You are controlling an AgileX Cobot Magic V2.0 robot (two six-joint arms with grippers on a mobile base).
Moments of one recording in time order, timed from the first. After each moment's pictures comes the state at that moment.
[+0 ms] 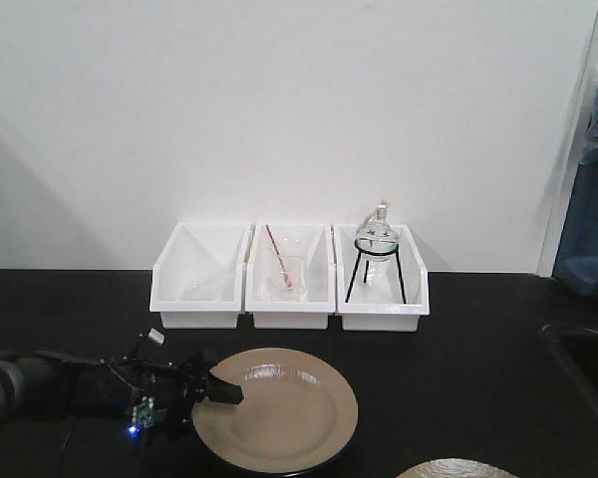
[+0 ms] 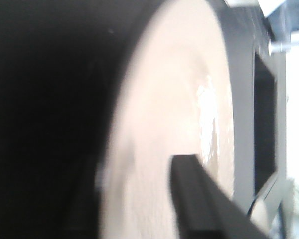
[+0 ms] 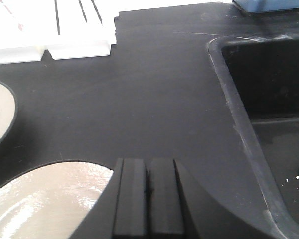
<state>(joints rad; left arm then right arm) -0.12 2.26 -1.51 -1.45 0.82 0.75 -0.06 0.92 -0.52 0.19 0.17 -0.13</state>
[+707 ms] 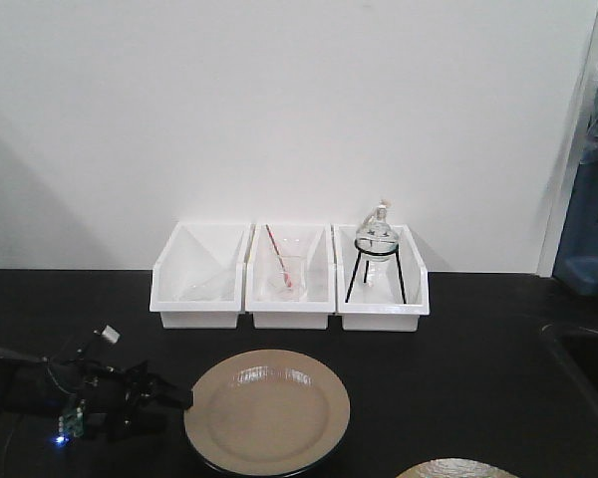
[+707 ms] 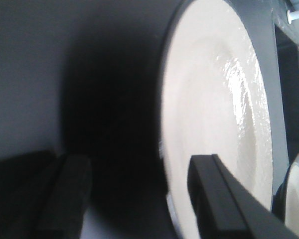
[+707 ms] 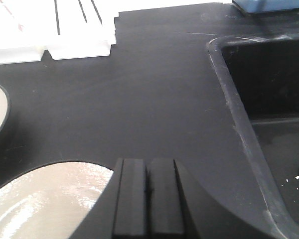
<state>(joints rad) 0.04 2.25 -1.52 -1.28 0.95 0.85 -0.06 0.92 -0.52 0.19 0.17 -0.13</state>
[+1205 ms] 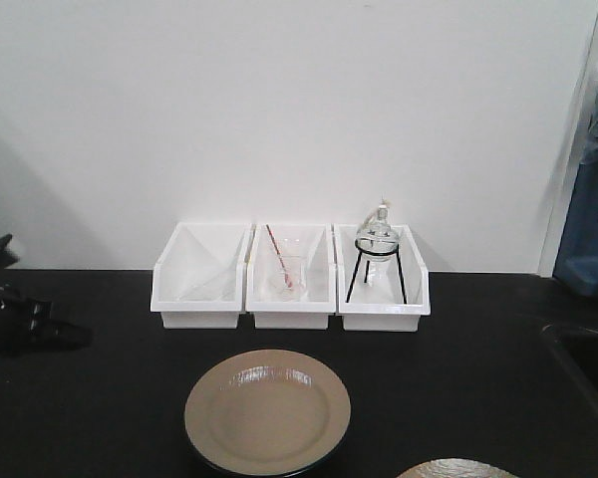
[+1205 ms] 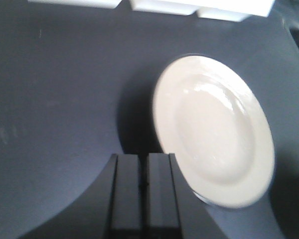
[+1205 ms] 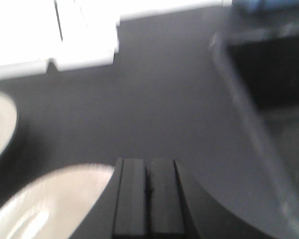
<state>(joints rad) 0.19 1.85 -1.50 -0.97 1.00 0.89 -0.06 0.97 -0.59 0.24 0.25 -0.11</state>
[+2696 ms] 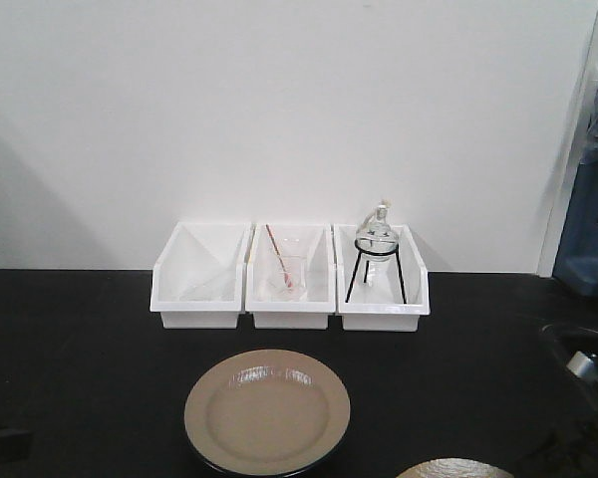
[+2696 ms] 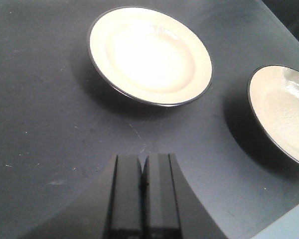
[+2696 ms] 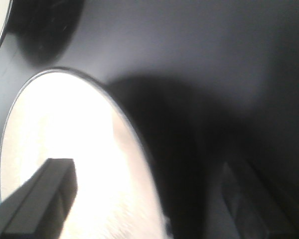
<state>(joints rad) 0.19 1.08 -0.78 -0.97 0.89 1.01 -0.36 2.02 -1.27 0.80 1.19 -0.92</state>
